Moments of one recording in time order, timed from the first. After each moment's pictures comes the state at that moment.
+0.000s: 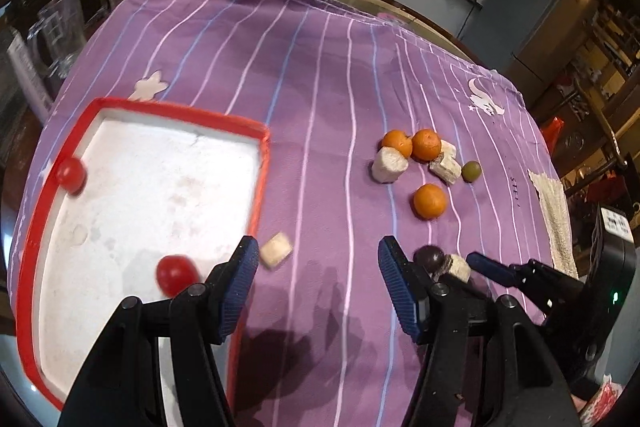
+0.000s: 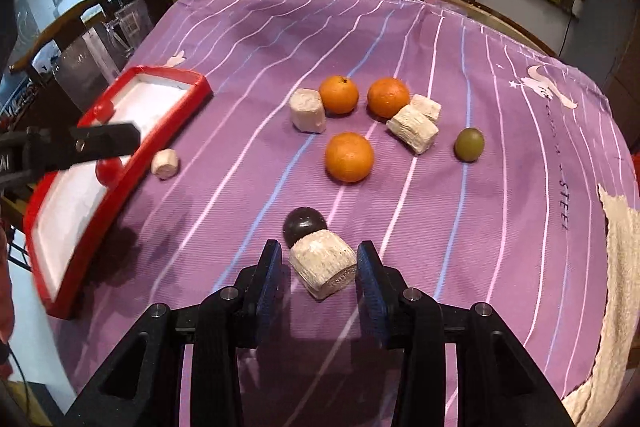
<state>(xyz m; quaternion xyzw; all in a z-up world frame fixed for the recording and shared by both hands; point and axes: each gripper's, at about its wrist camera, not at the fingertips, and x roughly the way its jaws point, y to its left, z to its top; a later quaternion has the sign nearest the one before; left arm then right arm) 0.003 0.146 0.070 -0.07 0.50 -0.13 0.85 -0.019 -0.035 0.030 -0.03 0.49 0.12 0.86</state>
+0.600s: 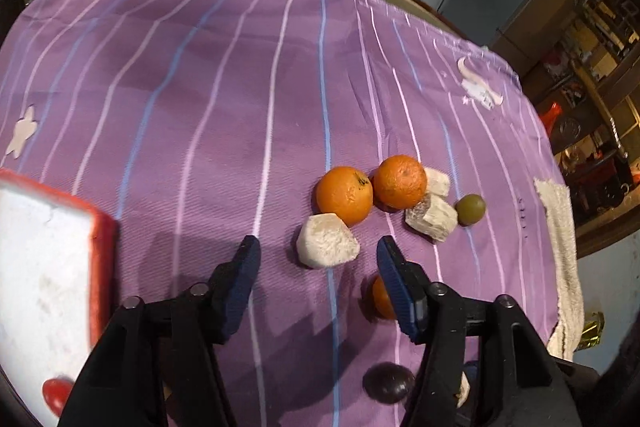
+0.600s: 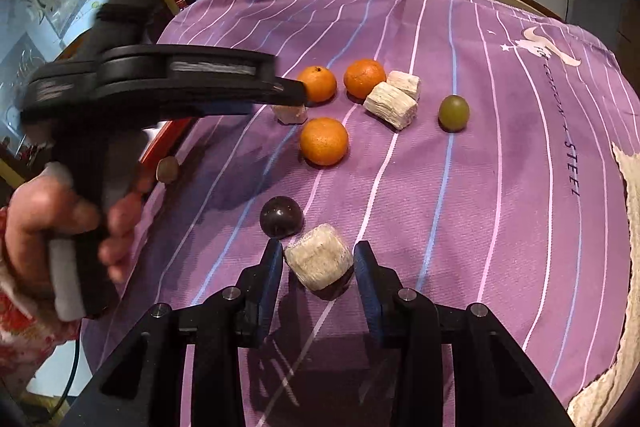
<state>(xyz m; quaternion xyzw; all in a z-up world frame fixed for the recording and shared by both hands) 0.097 0.058 0.017 -0.06 0.53 -0.18 0.82 -0.024 -0.069 0.030 0.04 0.50 0.15 0.85</state>
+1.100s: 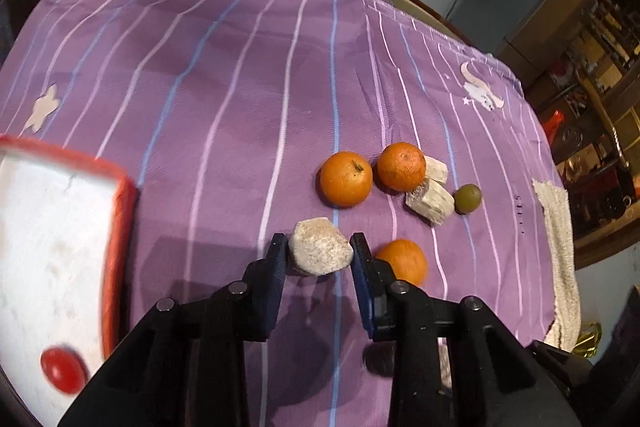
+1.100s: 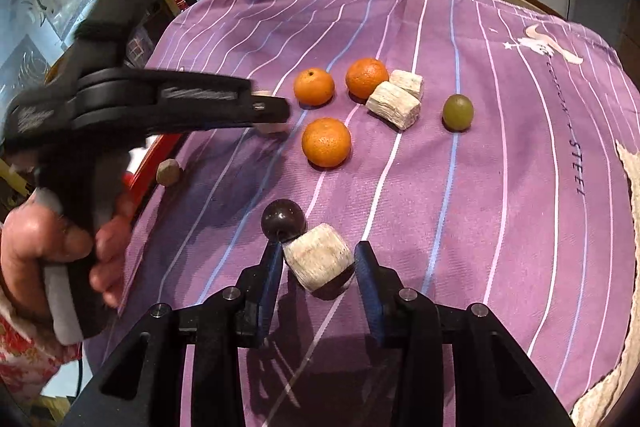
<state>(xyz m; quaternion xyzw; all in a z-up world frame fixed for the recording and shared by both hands) 0.069 0.077 0.029 -0.09 0.52 -0.16 0.83 -0.022 -0.073 0.027 0.06 0.51 0.15 0.85</state>
